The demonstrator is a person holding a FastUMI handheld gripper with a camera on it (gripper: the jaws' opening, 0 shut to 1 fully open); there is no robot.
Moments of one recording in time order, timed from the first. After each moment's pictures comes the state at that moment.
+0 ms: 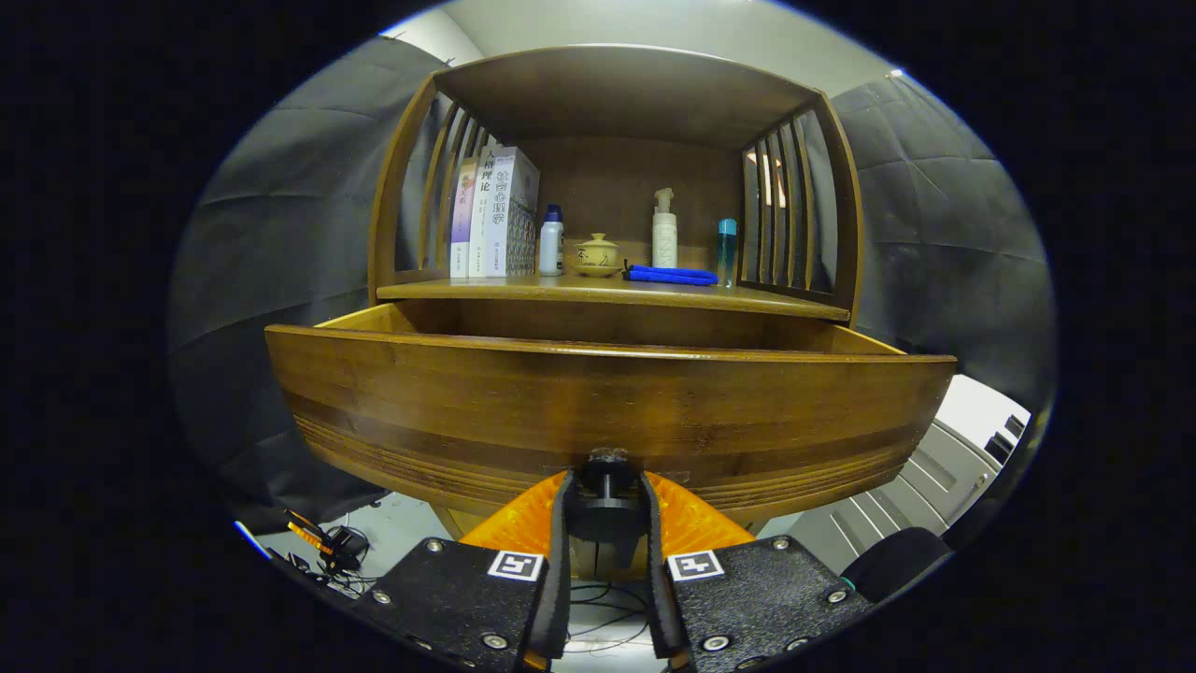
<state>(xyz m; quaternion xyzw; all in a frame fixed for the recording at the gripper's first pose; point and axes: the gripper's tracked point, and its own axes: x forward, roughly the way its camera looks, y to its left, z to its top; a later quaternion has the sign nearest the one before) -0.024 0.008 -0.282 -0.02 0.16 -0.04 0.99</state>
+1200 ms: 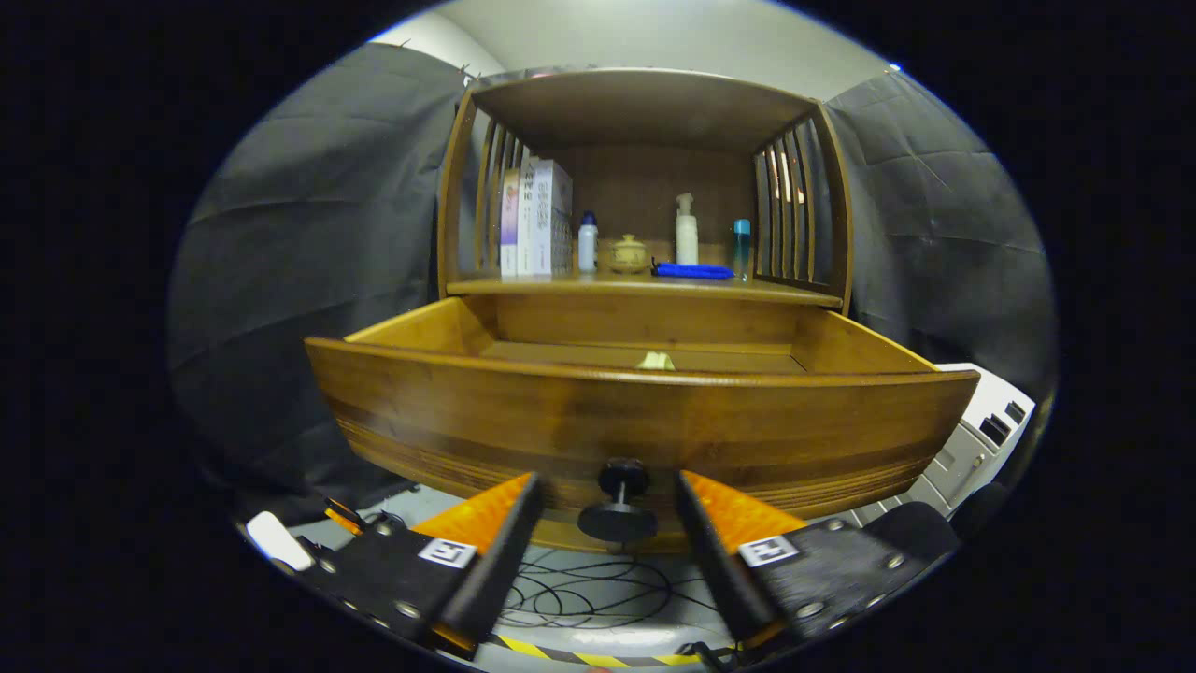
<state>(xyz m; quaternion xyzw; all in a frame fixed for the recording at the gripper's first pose) -0.094 0.049 -0.249 0.01 0.14 0.02 0.99</state>
